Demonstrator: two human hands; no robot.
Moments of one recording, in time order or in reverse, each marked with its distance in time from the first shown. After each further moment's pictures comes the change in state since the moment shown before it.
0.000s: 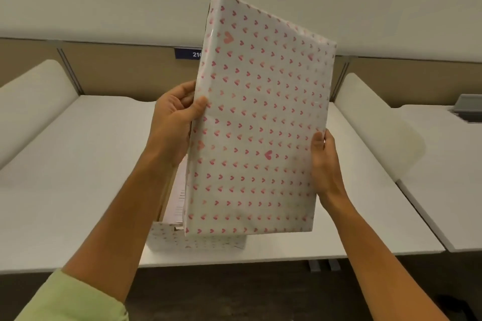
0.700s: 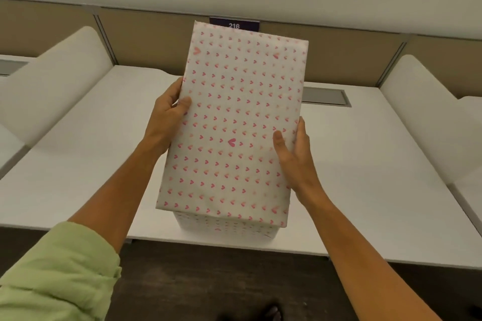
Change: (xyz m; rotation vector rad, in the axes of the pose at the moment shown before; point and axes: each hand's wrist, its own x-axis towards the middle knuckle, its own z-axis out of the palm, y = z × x) left_hand 0.041 -0.080 -0.123 0.387 0.080 -0.083; right_hand -0.009 0.008 0.124 -0.095 -0.208 0.062
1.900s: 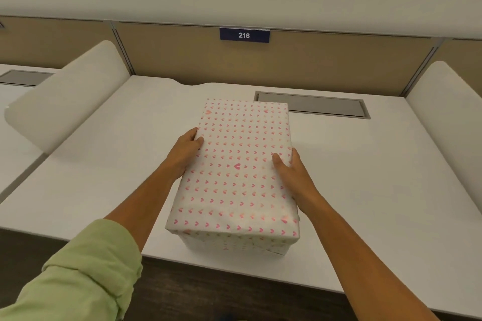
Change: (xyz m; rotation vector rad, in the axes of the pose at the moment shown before) left_hand 0.030 -0.063 0.050 0.124 -0.030 -0.505; right_hand 0.080 0.066 -0.012 0.062 -0.223 0.249
